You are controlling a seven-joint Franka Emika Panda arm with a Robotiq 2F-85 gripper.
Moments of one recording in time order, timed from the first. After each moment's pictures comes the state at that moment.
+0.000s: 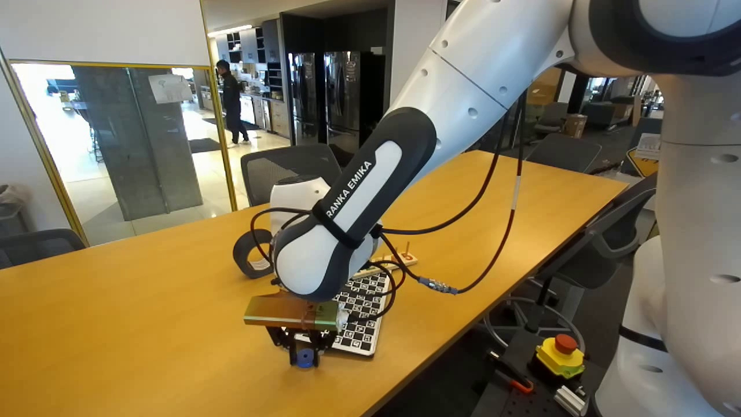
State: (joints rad) arm 0.29 0.26 0.13 -2.31 0.09 2.55 1.21
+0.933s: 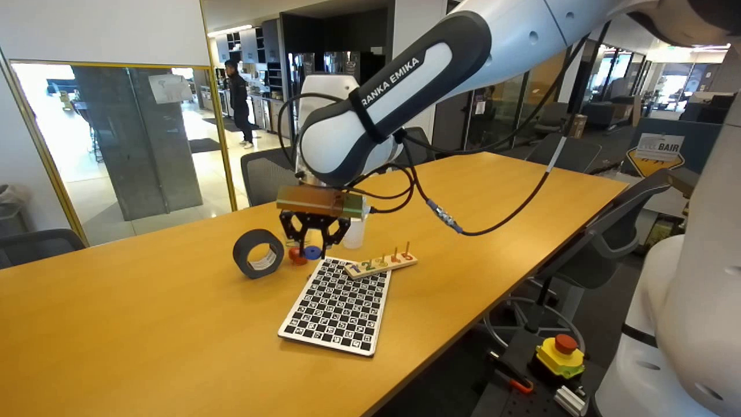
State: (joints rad) arm 0.15 0.03 0.06 -2.21 -0.01 2.41 0.97
